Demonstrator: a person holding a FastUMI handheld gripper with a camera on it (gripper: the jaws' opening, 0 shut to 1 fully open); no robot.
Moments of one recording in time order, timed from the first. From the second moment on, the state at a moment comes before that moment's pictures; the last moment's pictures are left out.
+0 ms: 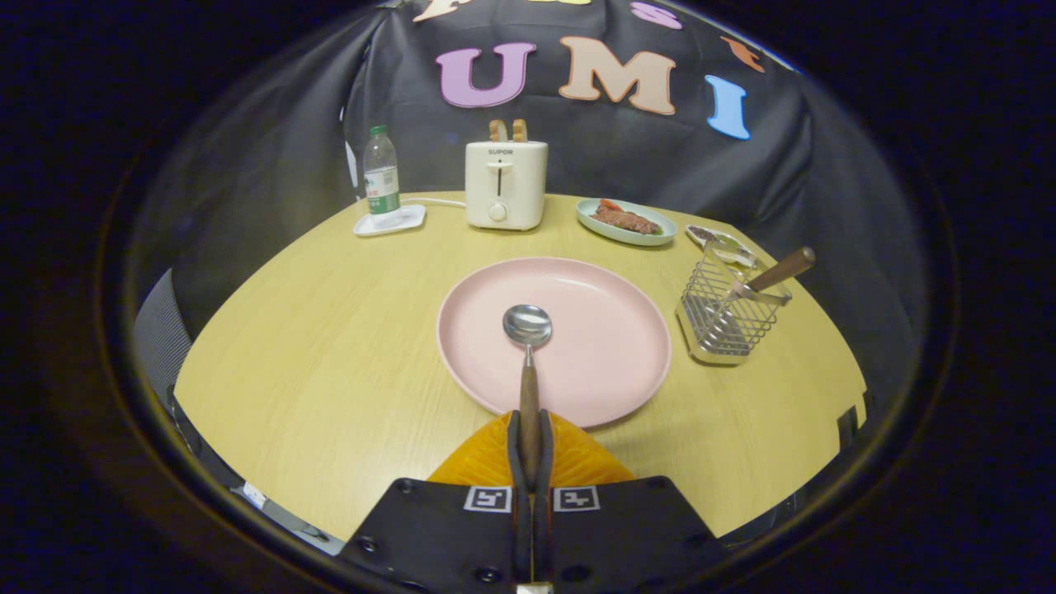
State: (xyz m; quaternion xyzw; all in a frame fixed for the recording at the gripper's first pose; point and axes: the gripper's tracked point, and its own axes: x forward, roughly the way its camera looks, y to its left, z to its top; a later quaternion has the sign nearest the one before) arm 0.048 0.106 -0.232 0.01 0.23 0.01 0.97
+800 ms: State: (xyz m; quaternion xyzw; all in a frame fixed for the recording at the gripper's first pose) arm 0.038 0.081 -0.156 0.01 0.24 -0.05 0.97
